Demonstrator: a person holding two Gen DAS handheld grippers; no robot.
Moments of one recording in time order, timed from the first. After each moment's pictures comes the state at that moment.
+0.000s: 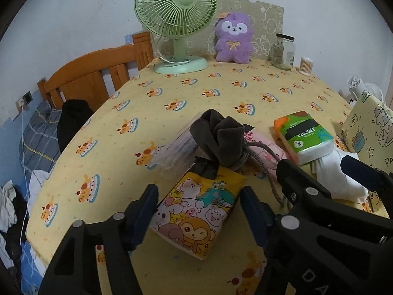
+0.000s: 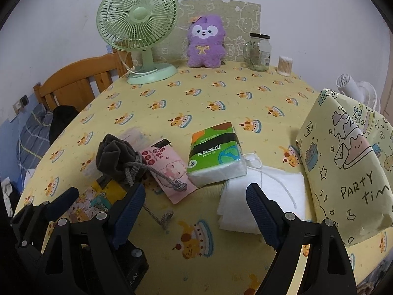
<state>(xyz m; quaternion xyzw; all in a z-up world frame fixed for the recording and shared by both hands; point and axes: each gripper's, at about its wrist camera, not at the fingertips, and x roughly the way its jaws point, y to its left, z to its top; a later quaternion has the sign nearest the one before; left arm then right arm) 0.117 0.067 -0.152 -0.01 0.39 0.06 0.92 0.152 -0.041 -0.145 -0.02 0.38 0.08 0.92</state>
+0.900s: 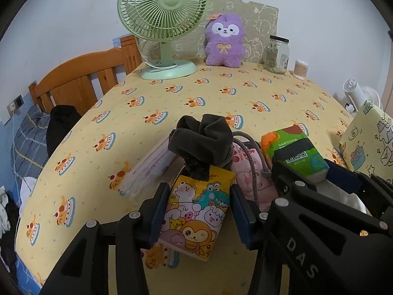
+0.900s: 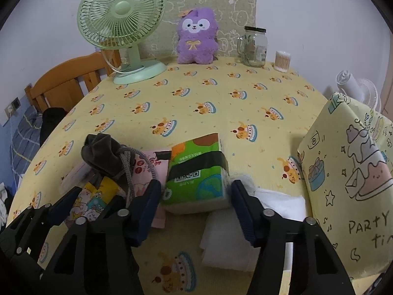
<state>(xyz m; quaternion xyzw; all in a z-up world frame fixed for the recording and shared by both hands) 0.147 0.053 -0.152 -0.01 0.38 0.04 0.92 0.190 -0.049 -0.153 -0.01 0.40 0.07 0.92</state>
